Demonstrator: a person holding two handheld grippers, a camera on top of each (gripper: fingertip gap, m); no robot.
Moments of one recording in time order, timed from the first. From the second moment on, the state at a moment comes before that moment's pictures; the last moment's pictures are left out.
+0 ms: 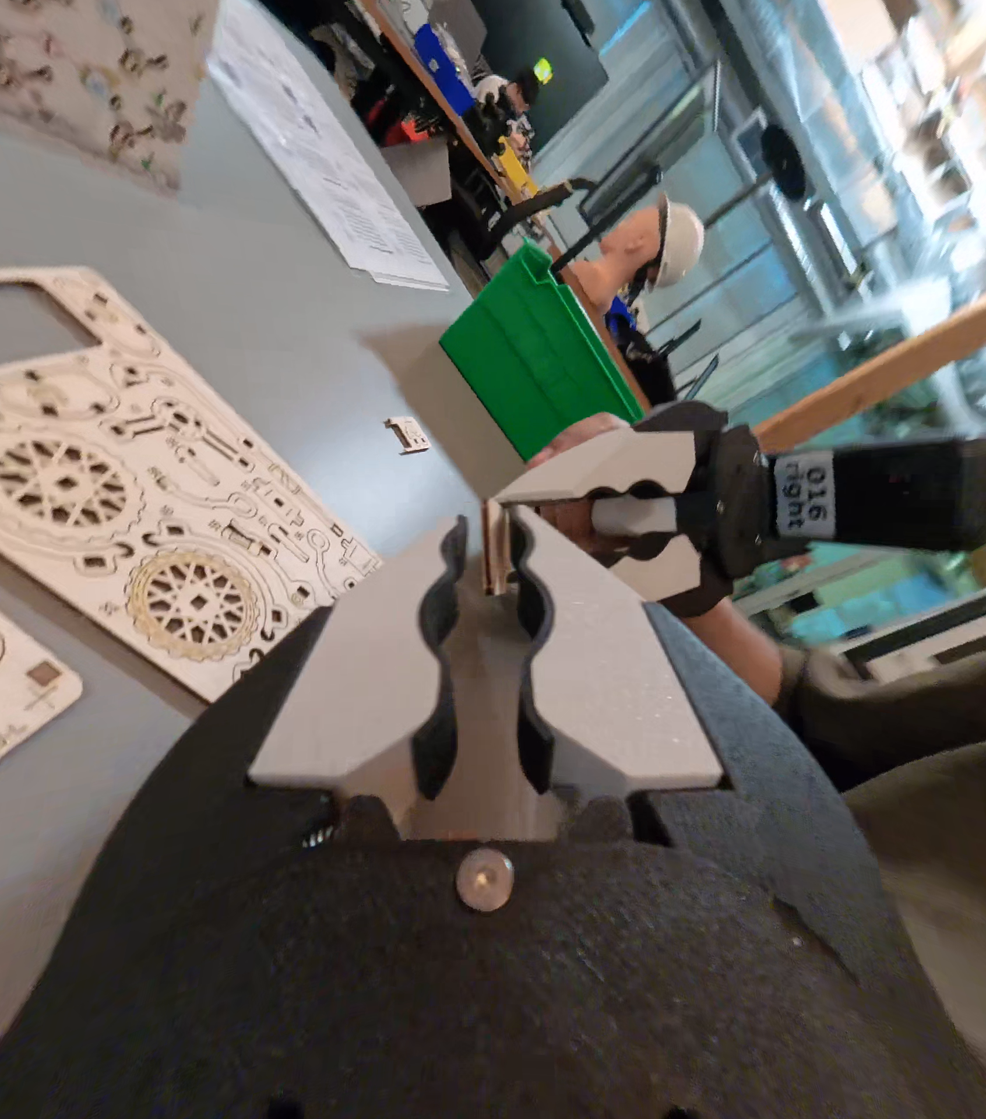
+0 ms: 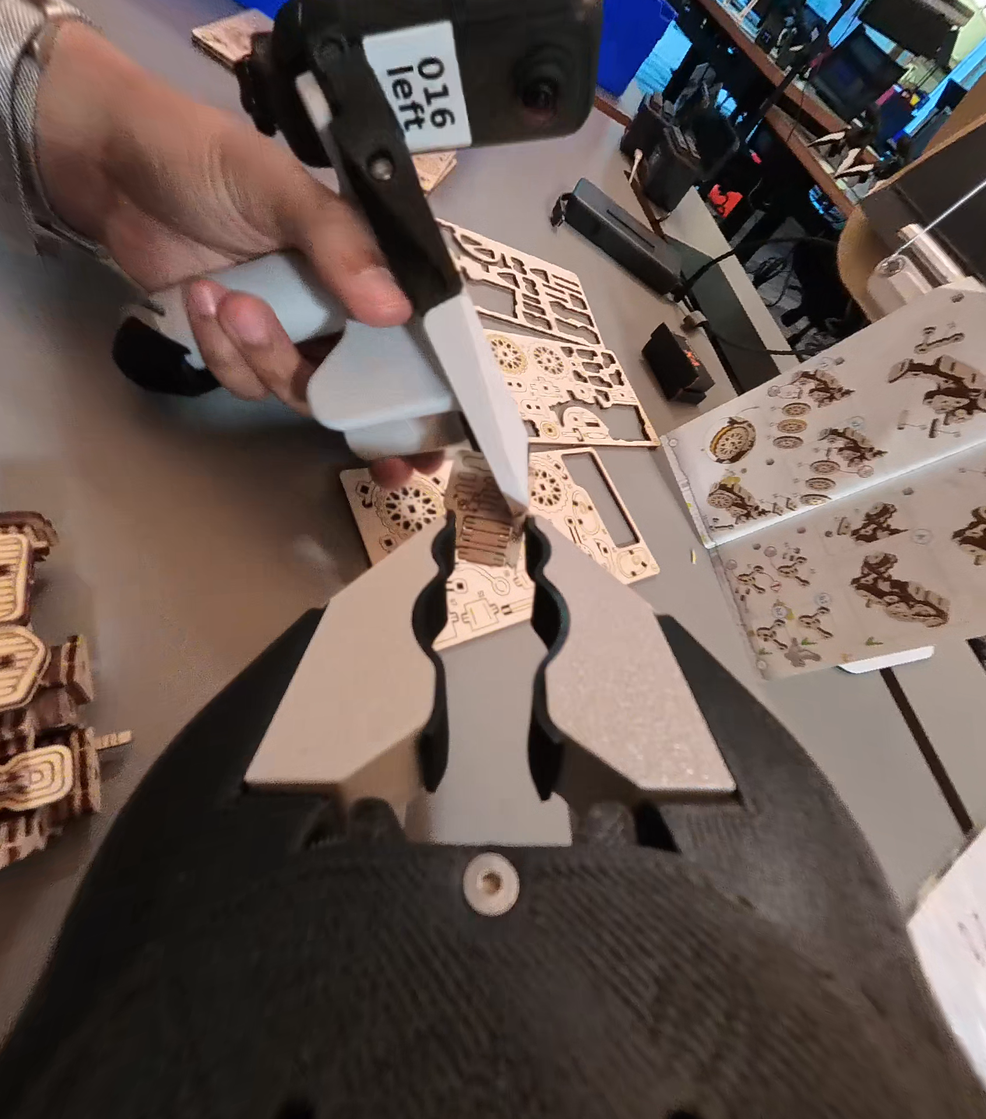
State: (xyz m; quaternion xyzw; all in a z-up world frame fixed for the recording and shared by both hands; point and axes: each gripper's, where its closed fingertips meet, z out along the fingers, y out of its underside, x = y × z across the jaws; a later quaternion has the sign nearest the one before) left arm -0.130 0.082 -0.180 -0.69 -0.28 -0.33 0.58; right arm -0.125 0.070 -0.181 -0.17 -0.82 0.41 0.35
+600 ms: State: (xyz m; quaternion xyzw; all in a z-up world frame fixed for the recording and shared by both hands) left arm -0.146 0.071 -0.159 -0.61 -0.30 -0.40 0.62; right arm -0.140 0.098 -0.139 -0.29 -0.70 0.55 0.34
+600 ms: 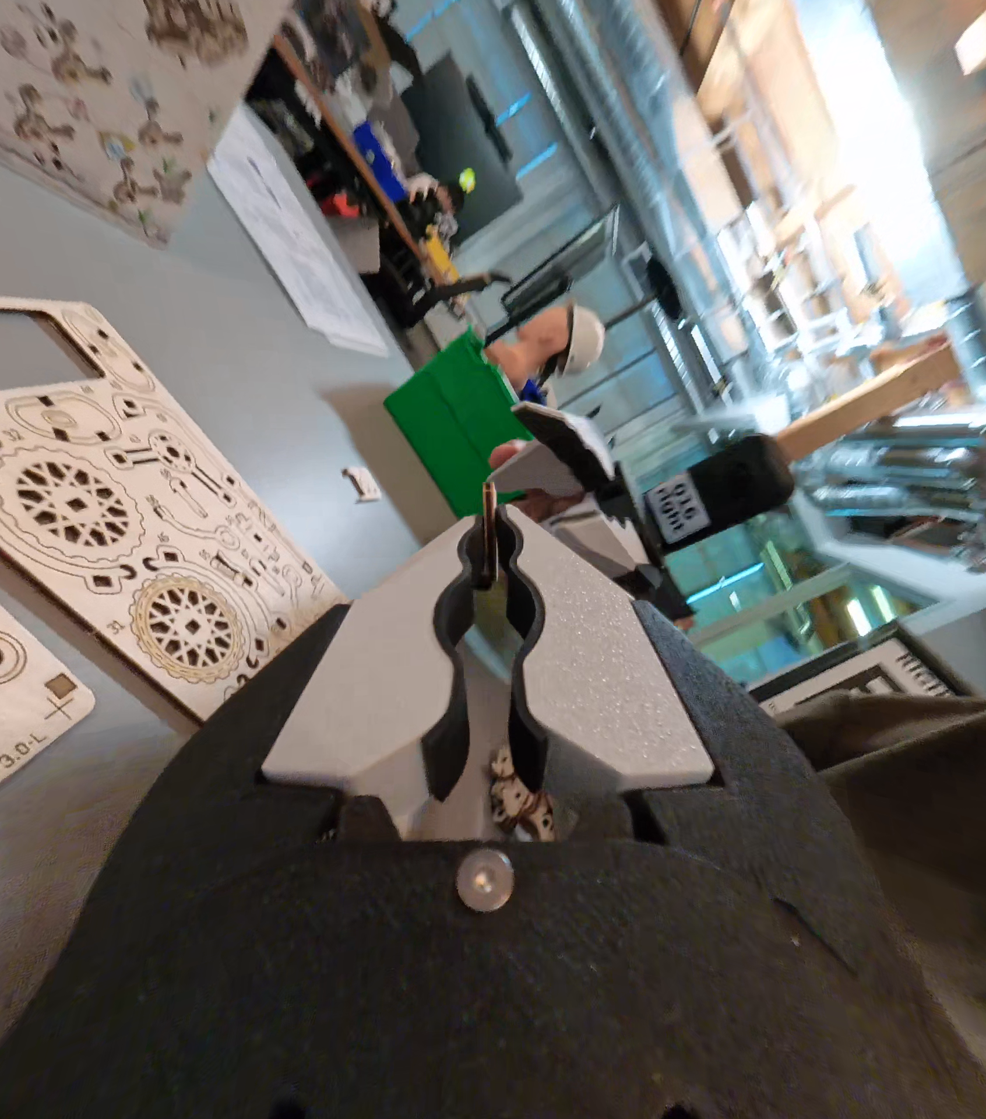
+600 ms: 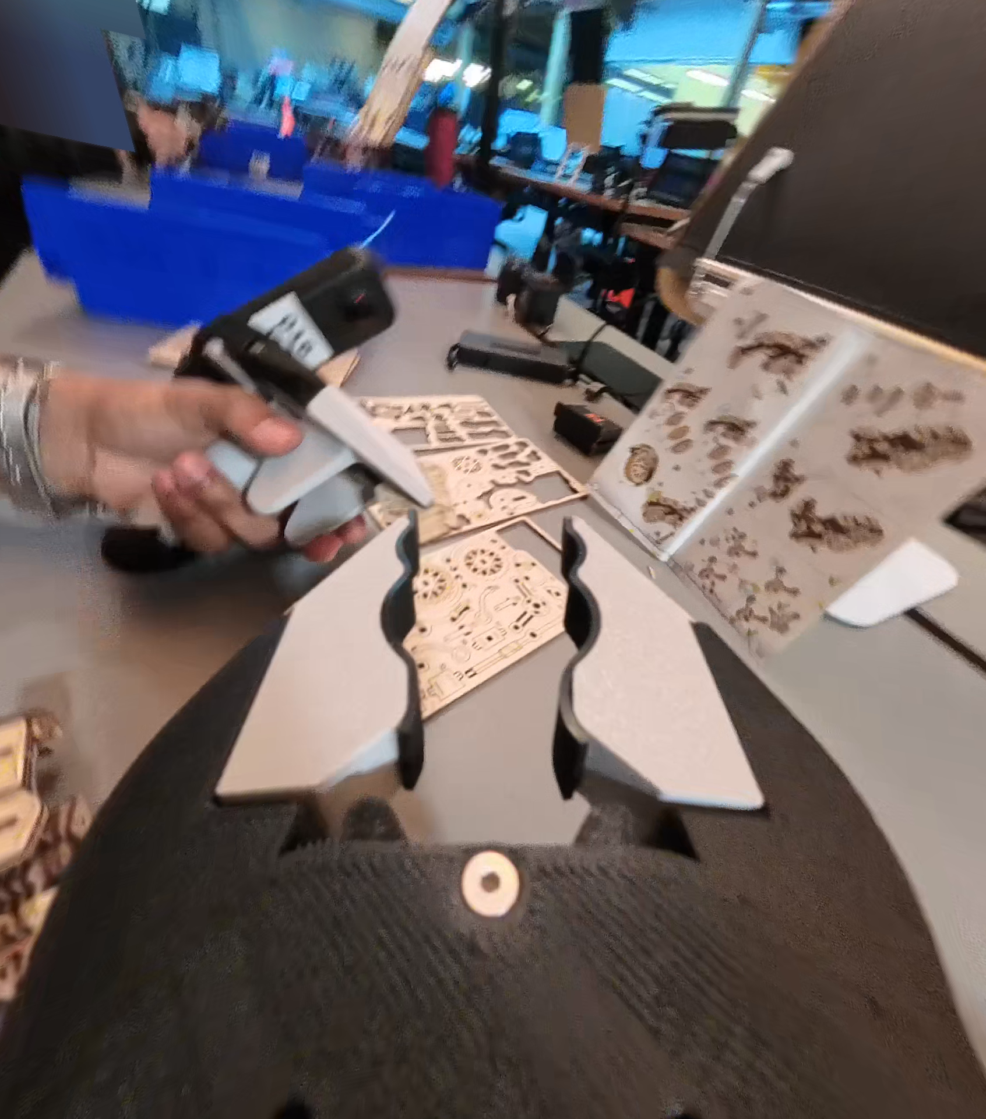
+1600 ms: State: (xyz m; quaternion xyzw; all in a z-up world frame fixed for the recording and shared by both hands) left arm -0.136 0.072 -0.135 -0.62 -0.21 -0.32 0.69; right arm -0.133 0.076 -0.140 -0.41 -0.58 0.70 0.02
